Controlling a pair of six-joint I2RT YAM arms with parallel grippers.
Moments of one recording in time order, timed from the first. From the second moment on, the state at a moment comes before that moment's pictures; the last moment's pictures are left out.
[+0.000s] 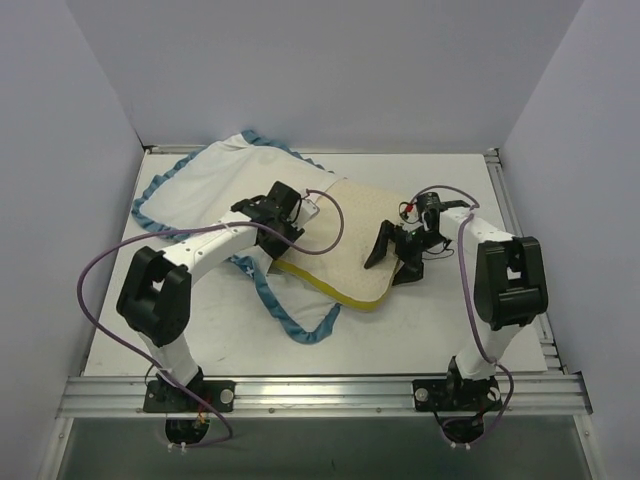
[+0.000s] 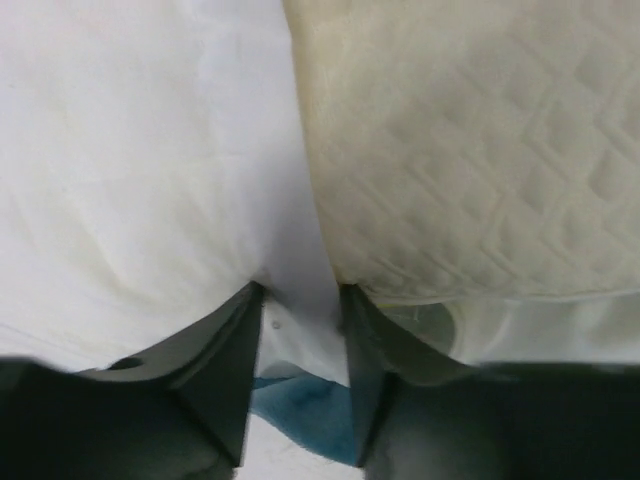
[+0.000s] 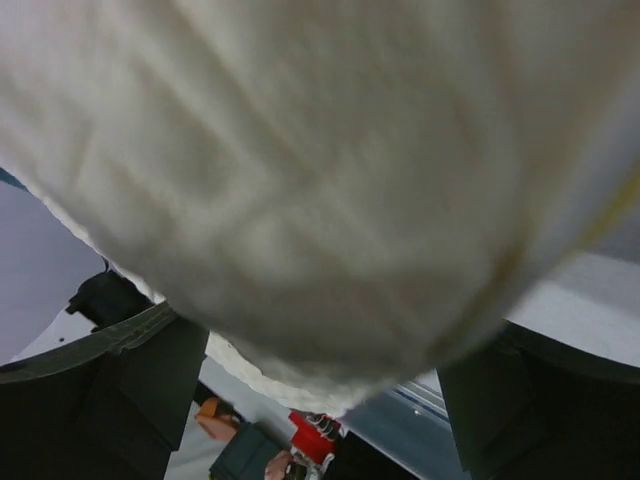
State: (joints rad) left arm -0.59 1.73 1.33 -0.70 -0.15 0.22; right arm 0.15 1.75 1.13 -0.80 -0.60 0.42
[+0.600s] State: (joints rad) left arm -0.61 1.84 1.82 -0.84 0.58 0.17; right arm 0.33 1.73 0.91 0.28 -0.89 1.28
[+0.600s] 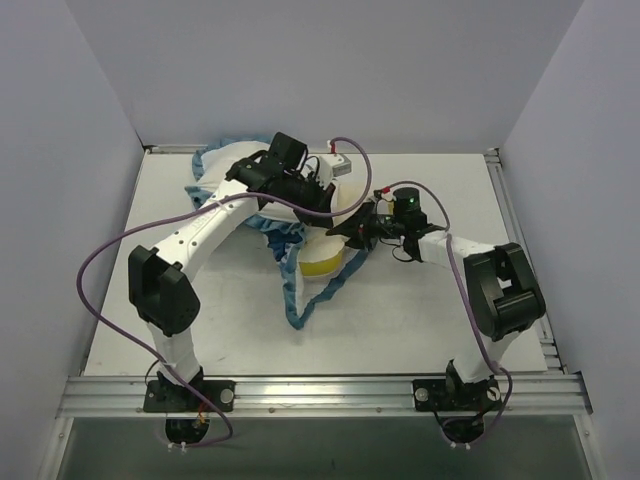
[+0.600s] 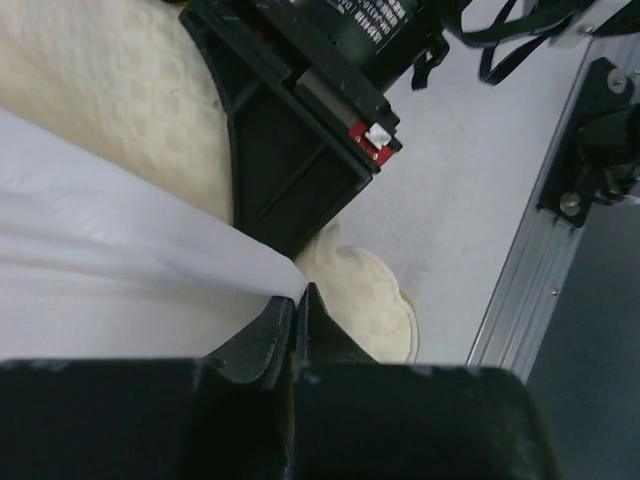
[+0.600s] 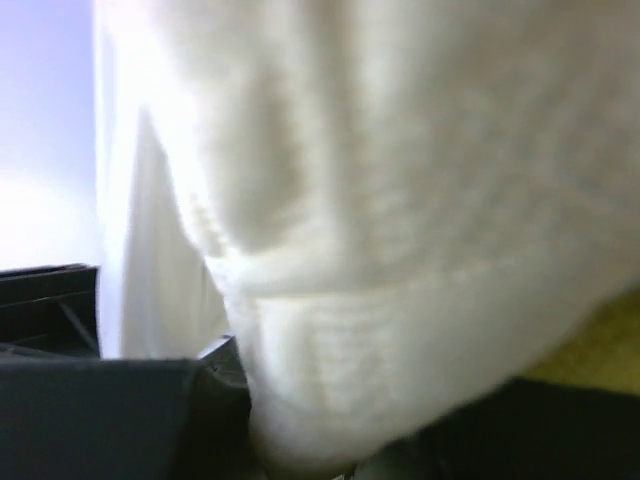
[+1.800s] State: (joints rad) left arm -0.46 2.09 2.07 -0.78 0.20 0.16; right arm 0.29 1.80 1.04 -0.65 -0.85 0.21
